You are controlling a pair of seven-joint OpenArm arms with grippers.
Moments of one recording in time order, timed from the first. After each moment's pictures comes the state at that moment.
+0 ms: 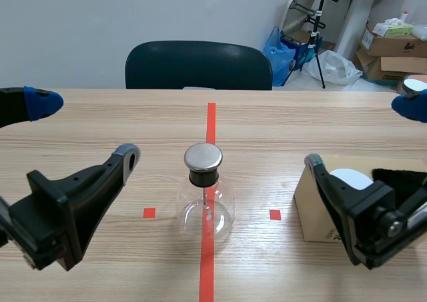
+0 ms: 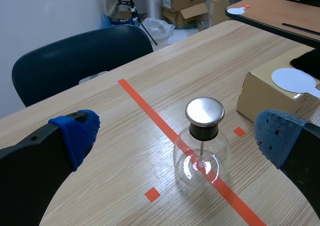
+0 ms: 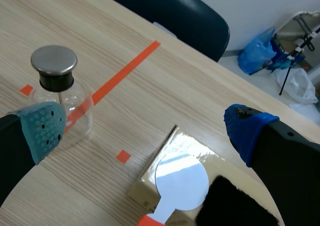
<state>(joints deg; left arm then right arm) 47.9 -29.4 -4.9 130.6 -14.4 -17.9 -4.6 -50.8 15.1 14.8 132.6 -0.7 25.8 1.8</state>
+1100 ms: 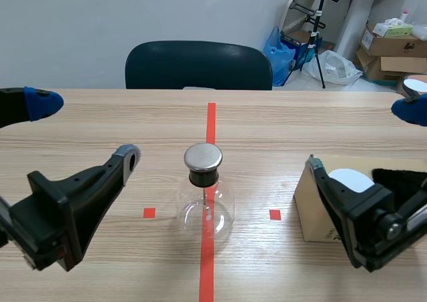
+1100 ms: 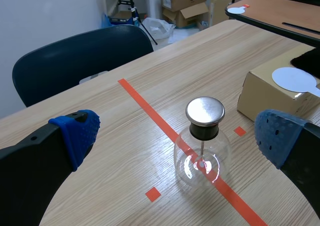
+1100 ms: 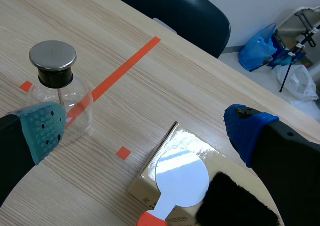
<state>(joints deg) 47.9 -29.4 -4.9 130.6 -14.2 -17.9 -4.6 -50.8 15.1 14.8 132.6 -0.7 25.8 1.1</state>
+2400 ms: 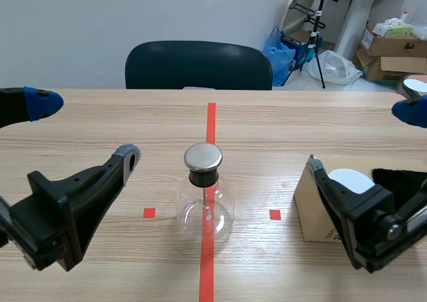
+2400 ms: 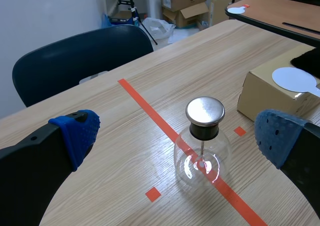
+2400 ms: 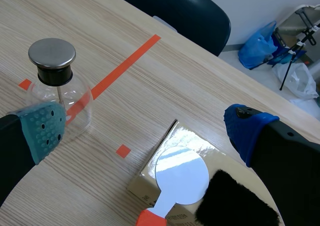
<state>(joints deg) 47.9 -29.4 -4.9 130.6 -14.2 -17.9 -4.6 -50.8 15.1 14.8 132.6 -0.7 25.8 0.7</state>
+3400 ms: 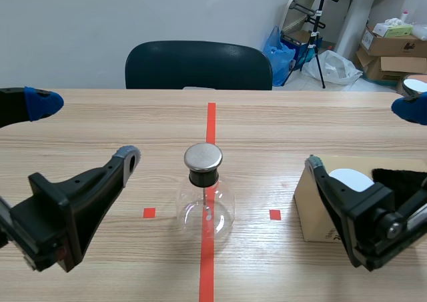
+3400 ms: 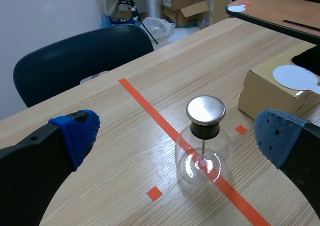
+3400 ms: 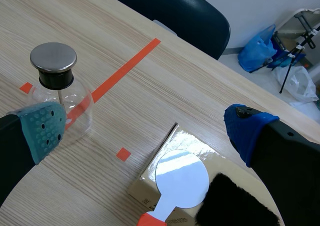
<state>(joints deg) 47.9 -29.4 -4.9 130.6 -13.6 -17.9 -4.6 -50.8 15.1 14.8 132.6 -0.7 25.7 1.5</state>
